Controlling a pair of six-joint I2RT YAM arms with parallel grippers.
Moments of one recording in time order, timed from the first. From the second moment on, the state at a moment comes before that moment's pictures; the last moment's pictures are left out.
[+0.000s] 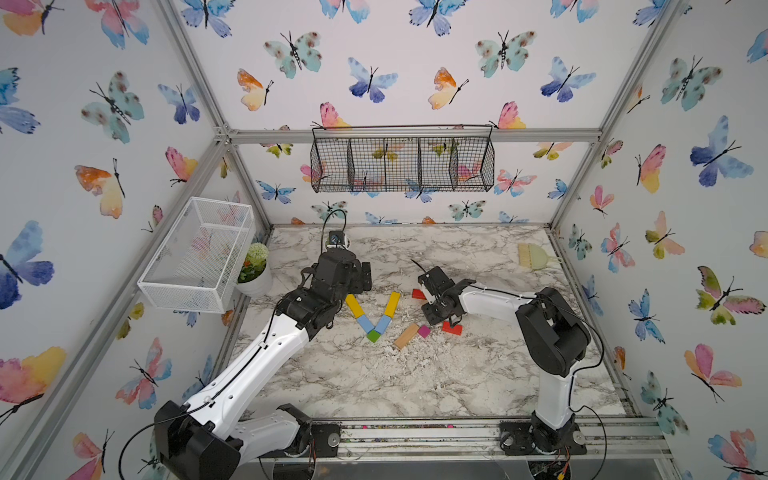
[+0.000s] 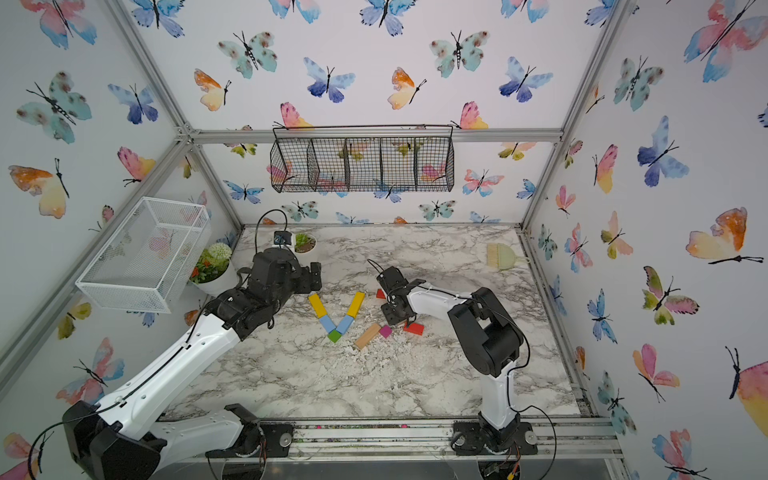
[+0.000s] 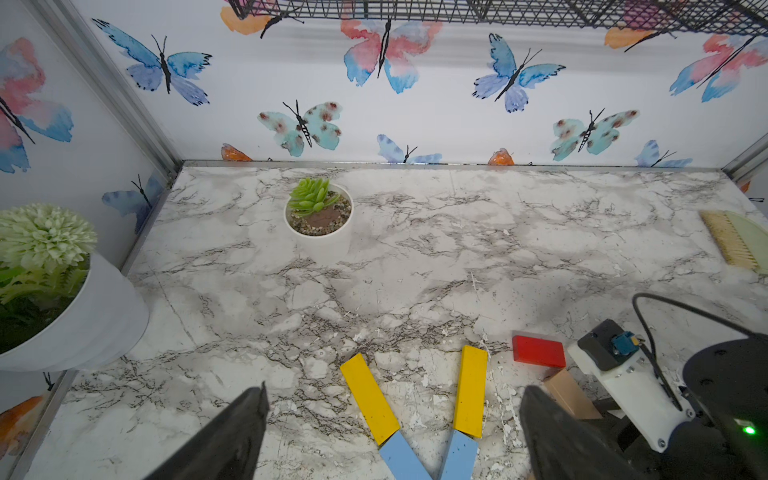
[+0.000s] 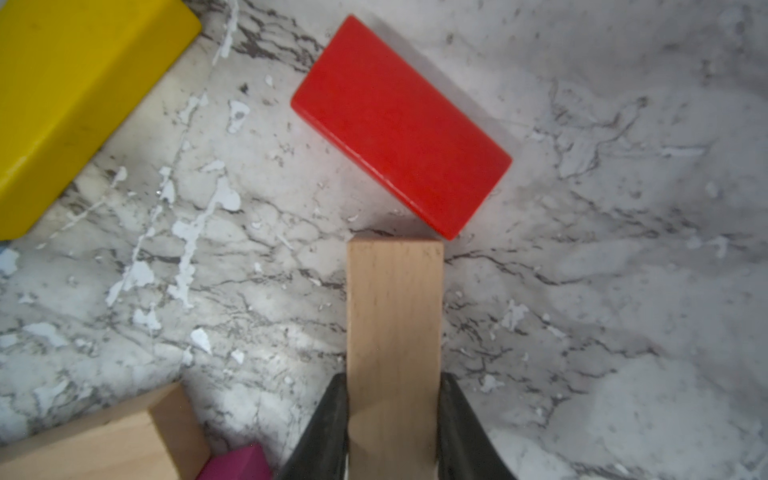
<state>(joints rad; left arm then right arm) -0.56 1.17 1.11 -0.50 -0.40 -0.33 0.70 1.94 1.24 -0.50 0.10 0.11</state>
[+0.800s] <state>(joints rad) -0.55 1.17 1.11 -0.50 -0.39 -0.33 0.74 1.89 1.19 -0.50 0.09 0.05</state>
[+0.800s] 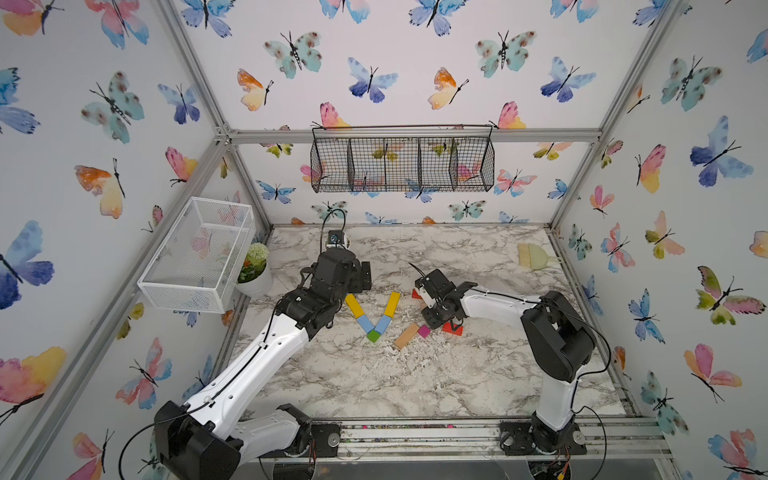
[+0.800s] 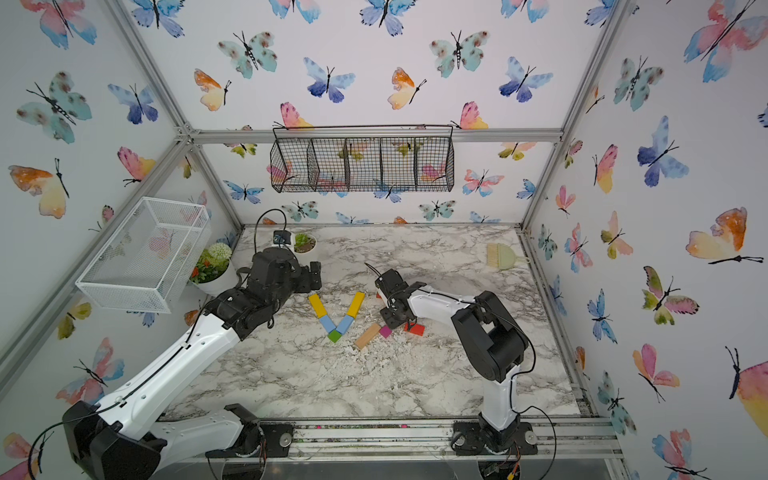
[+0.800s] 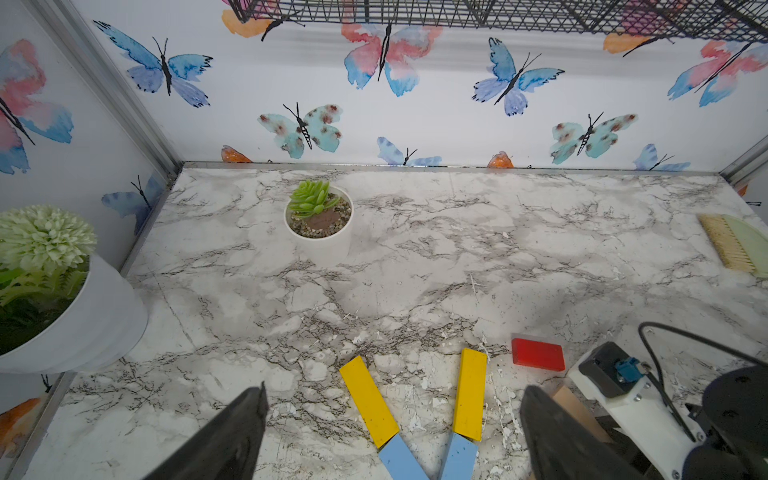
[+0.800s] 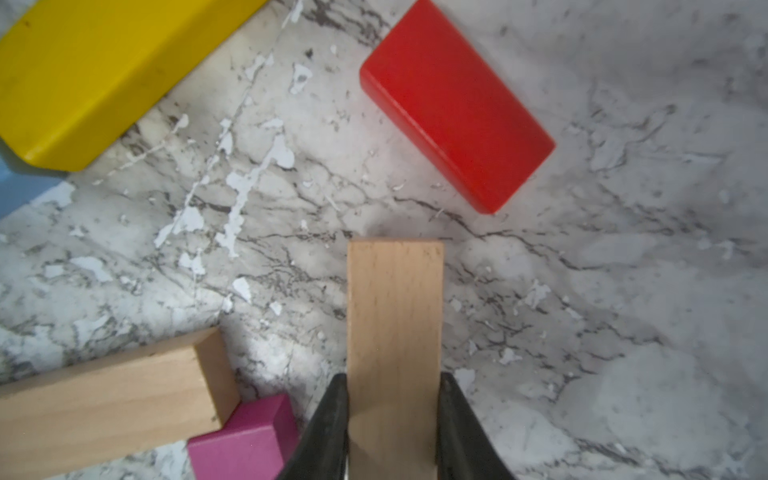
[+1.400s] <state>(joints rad) -0.55 1.17 1.10 -0.49 -0.38 -0.33 0.83 1.87 1.15 -0.49 0.01 0.07</state>
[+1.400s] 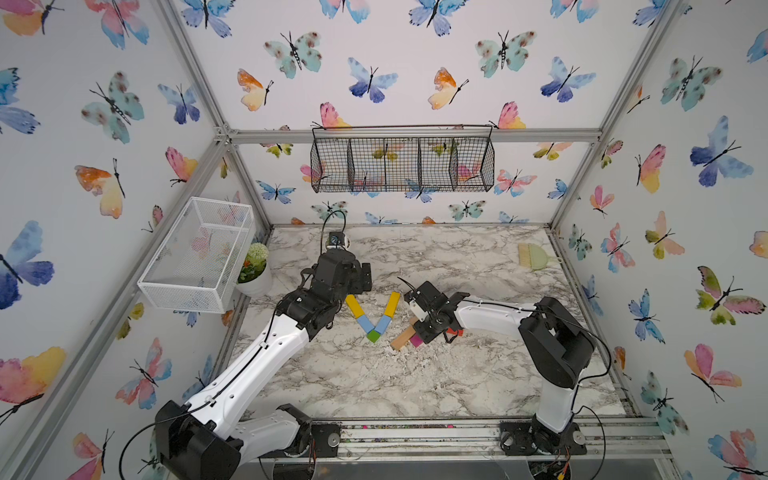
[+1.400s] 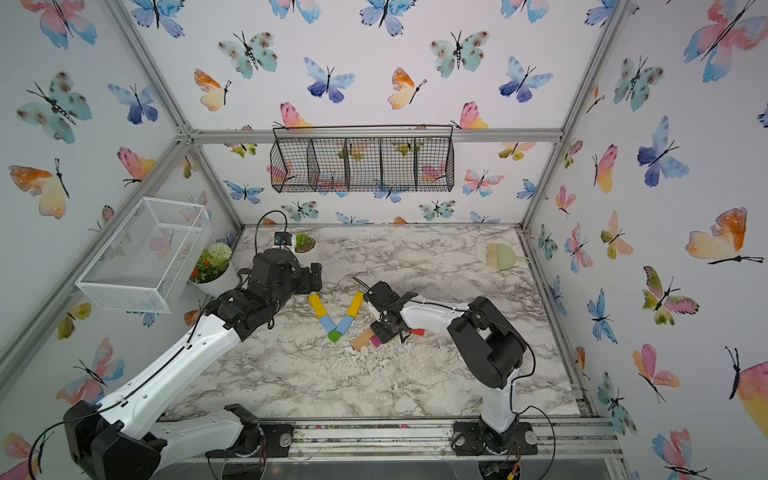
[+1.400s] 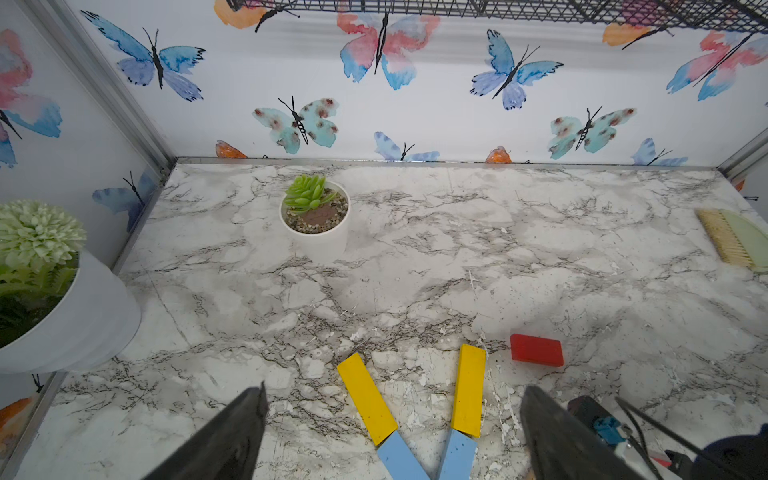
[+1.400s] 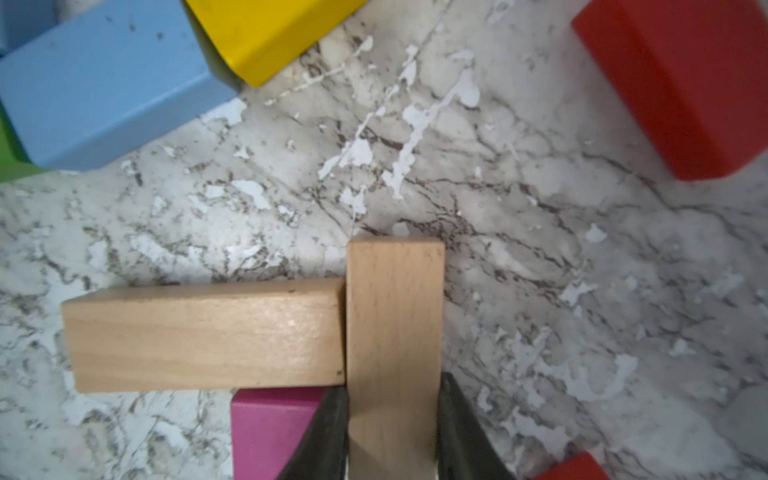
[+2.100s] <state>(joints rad) -0.55 1.17 1.10 -0.49 -0.37 -0.33 0.76 1.94 1.26 -0.55 0.09 0.04</state>
